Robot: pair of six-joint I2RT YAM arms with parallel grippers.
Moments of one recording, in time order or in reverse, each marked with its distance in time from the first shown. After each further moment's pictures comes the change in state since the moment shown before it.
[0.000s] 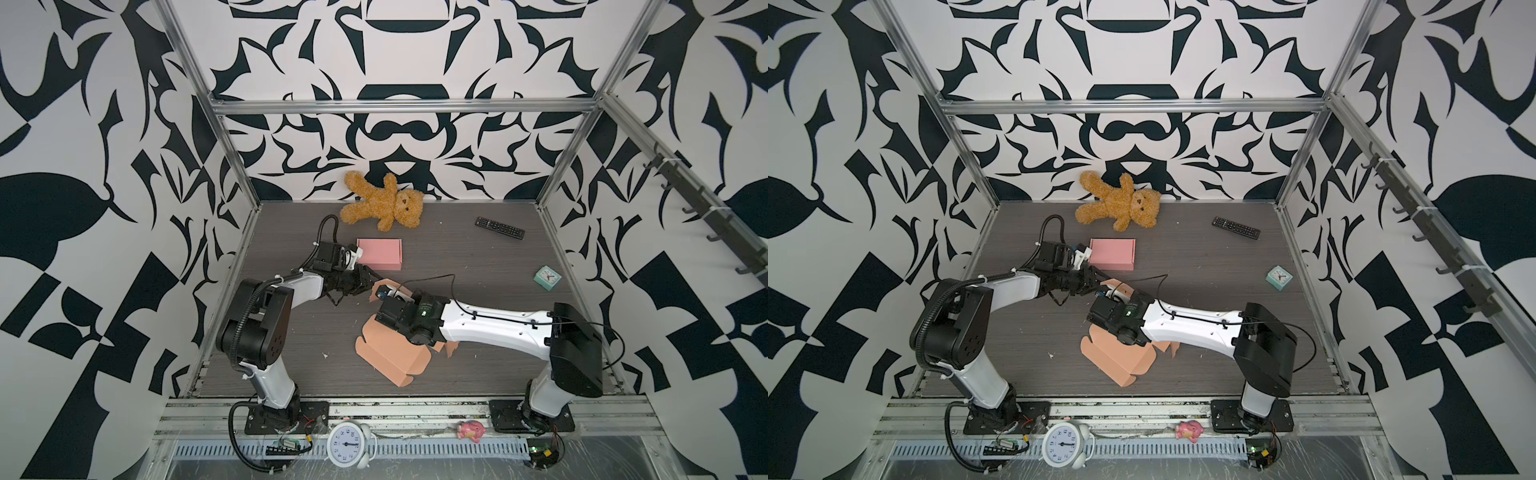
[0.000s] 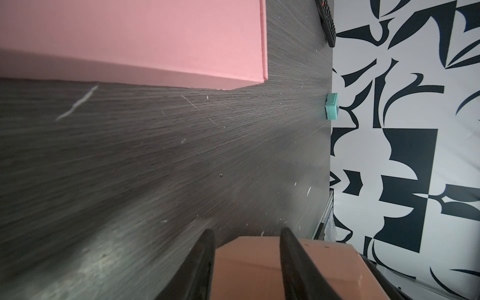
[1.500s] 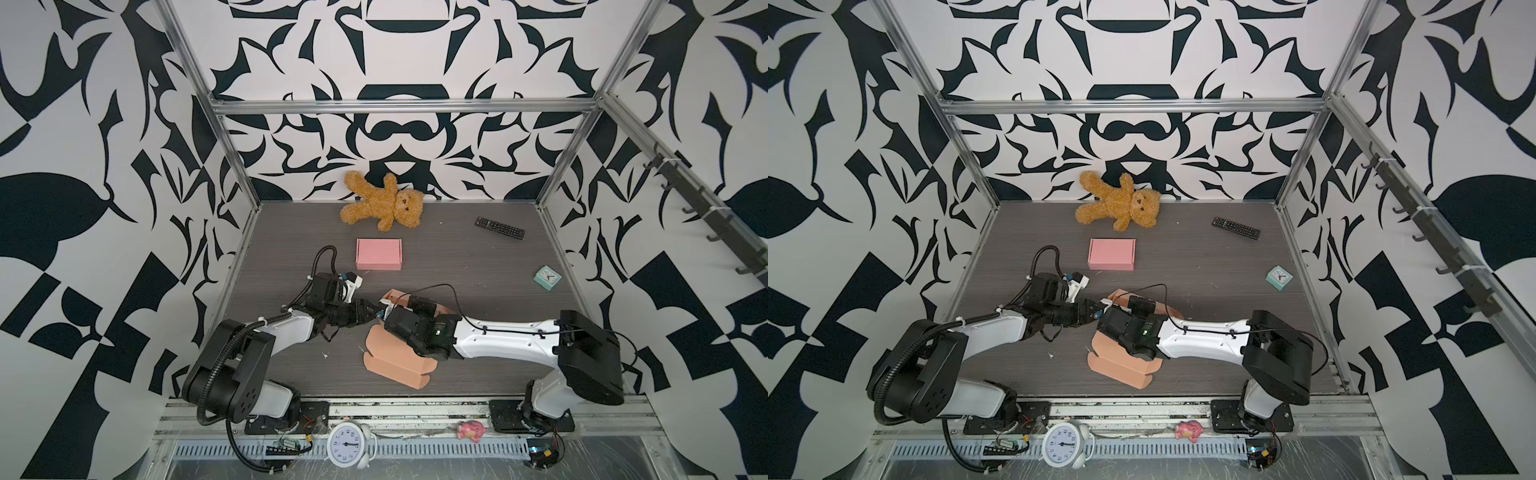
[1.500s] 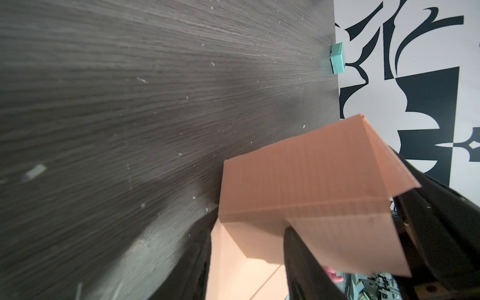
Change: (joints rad) left arm -0.097 -0.312 -0.404 0.149 -0.052 0.031; right arm 0.022 -0.107 -0.283 0.466 0.061 -0.452
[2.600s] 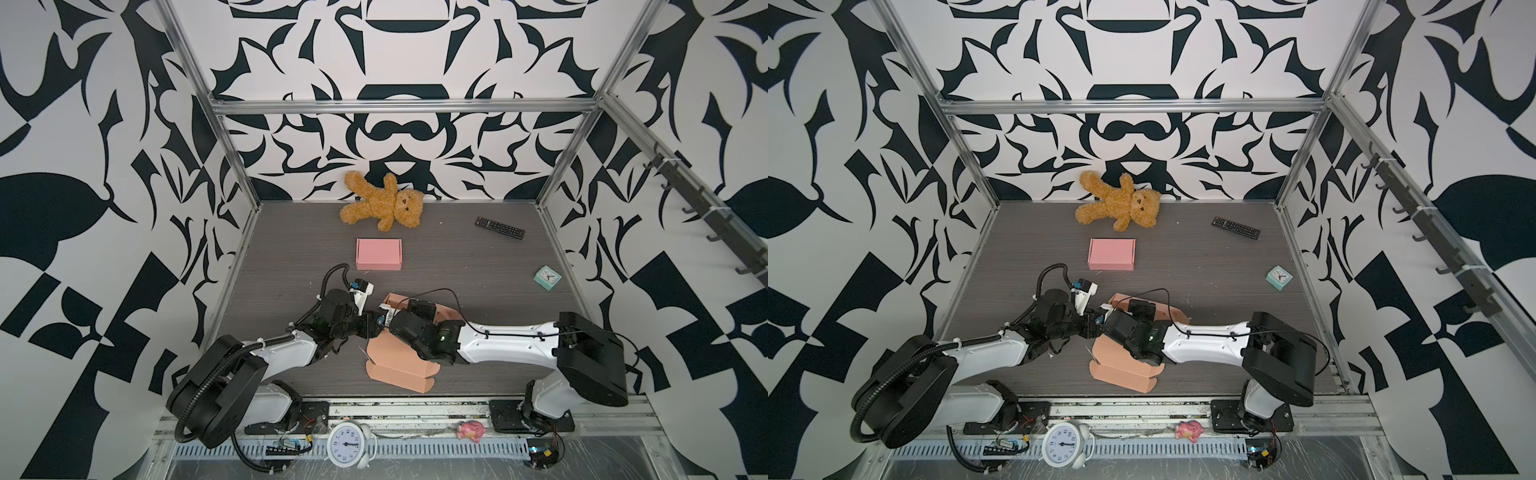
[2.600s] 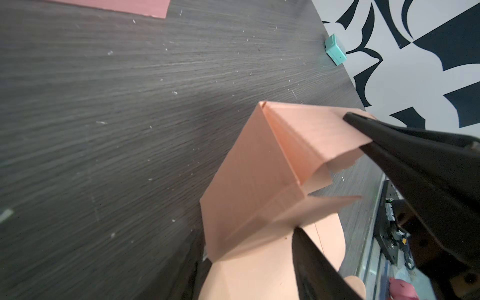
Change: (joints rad) left arm -0.201 -0.109 -0.144 0.265 -0.306 0.093; right arm 0.000 -0.019 -0.098 0.169 -0.028 -0.100
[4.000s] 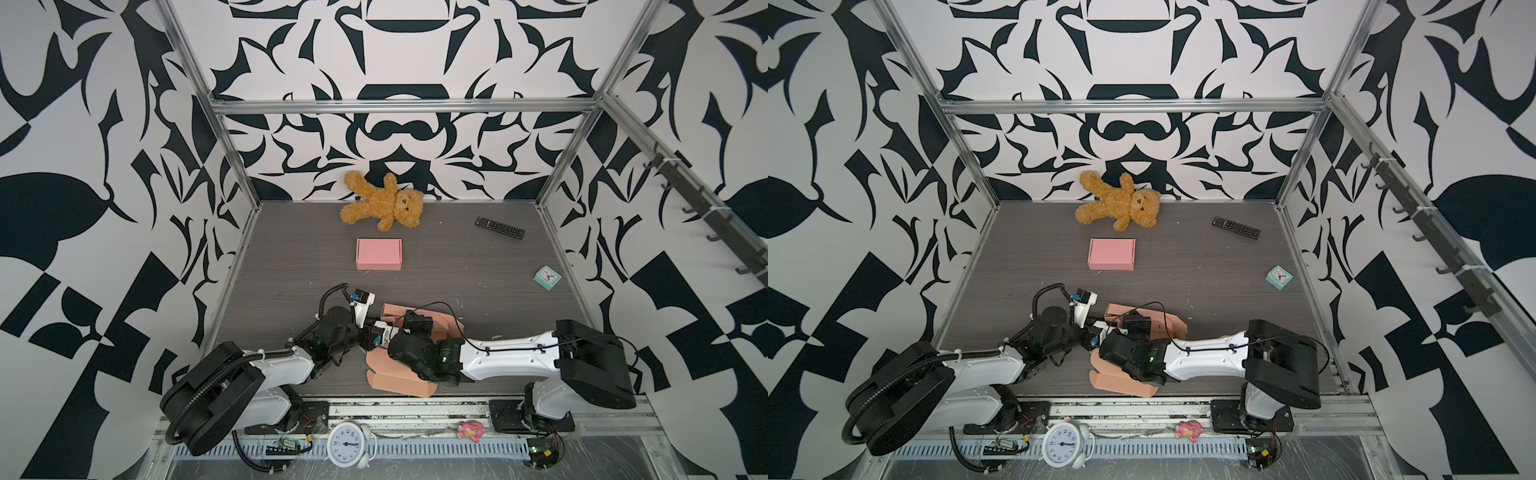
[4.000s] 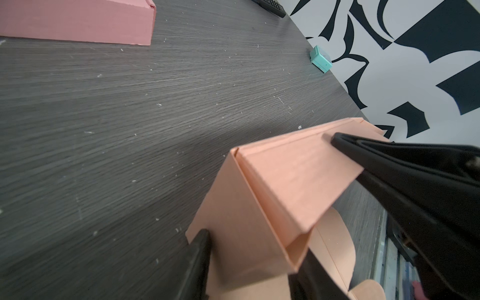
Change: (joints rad) left arm -0.140 -0.041 -0.143 0.237 -0.162 -0.001; right arm 0.129 -0.008 -0.079 0.110 0.112 -0.067
